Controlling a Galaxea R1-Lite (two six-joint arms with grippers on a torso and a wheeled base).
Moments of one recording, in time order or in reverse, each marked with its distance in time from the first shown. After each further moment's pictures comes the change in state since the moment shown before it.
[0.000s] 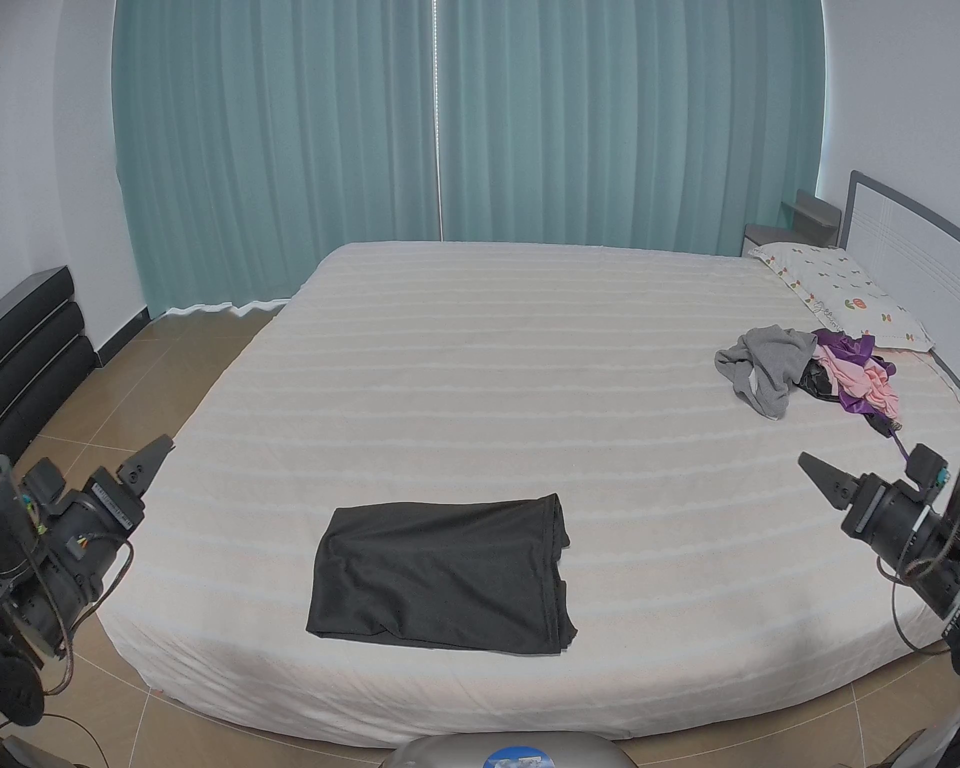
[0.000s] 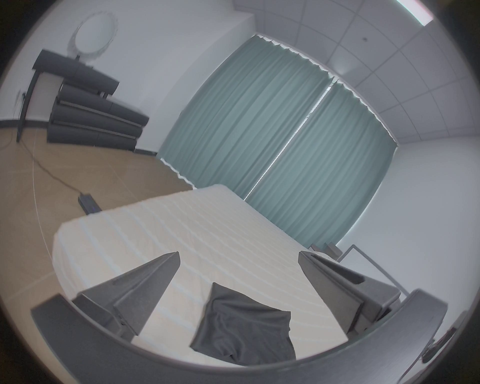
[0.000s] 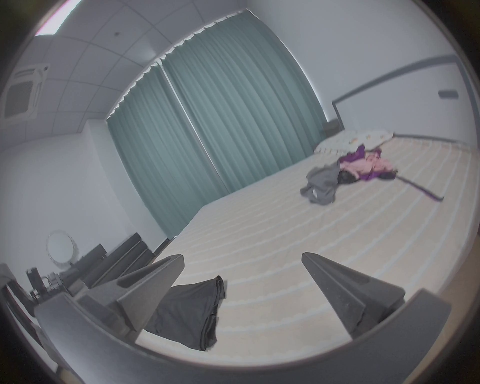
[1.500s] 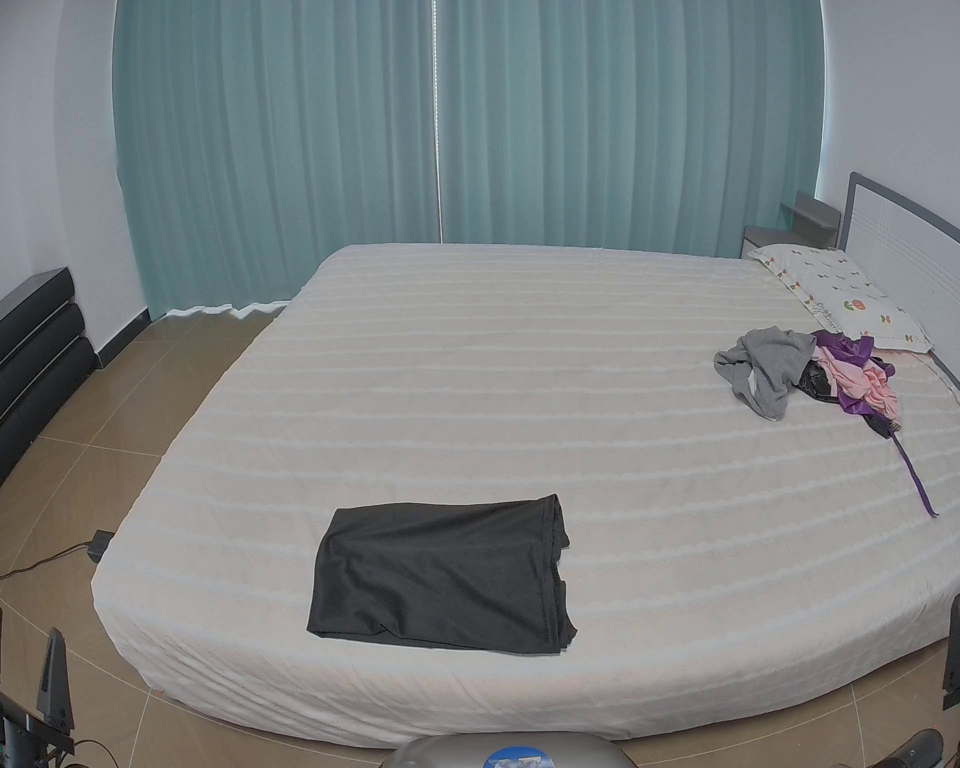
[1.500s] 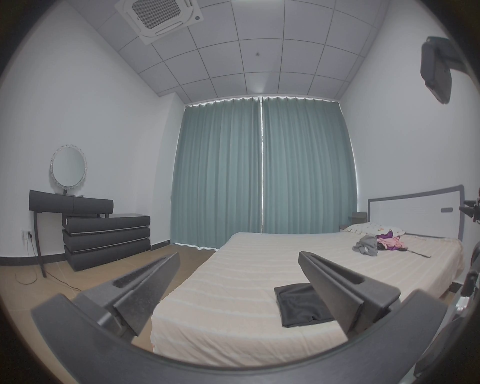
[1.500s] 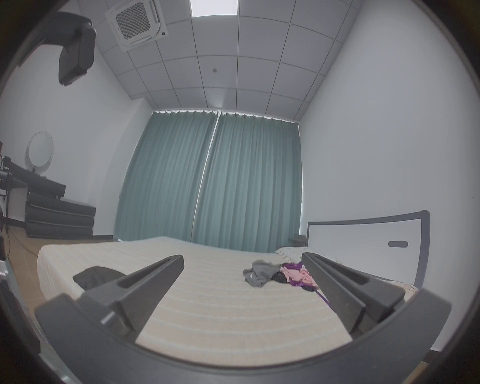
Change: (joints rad) left arm 0.047 -1.324 0.076 0.959 0.078 0.636; right arm -0.137 -1.406 0.100 0.865 -0.109 -0.606
